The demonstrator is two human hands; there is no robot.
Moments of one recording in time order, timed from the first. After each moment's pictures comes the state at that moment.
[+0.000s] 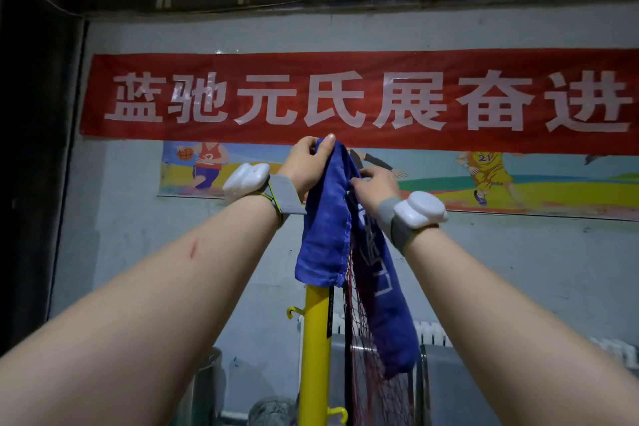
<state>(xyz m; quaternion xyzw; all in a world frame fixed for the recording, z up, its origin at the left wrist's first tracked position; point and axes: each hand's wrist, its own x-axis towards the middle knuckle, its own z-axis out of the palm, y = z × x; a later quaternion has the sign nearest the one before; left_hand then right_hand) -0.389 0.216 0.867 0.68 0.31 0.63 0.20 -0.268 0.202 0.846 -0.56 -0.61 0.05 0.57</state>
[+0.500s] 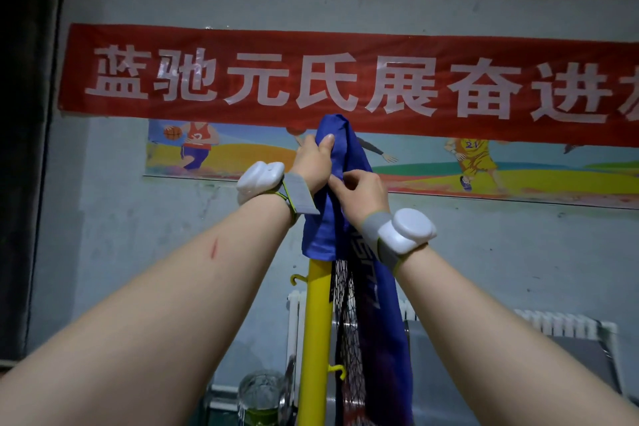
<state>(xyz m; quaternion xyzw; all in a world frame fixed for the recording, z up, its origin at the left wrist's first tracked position) -0.387 0.209 0.835 0.68 0.38 0.60 0.19 -0.297 0.170 0.792 -0.50 -0.64 -0.04 0.58</state>
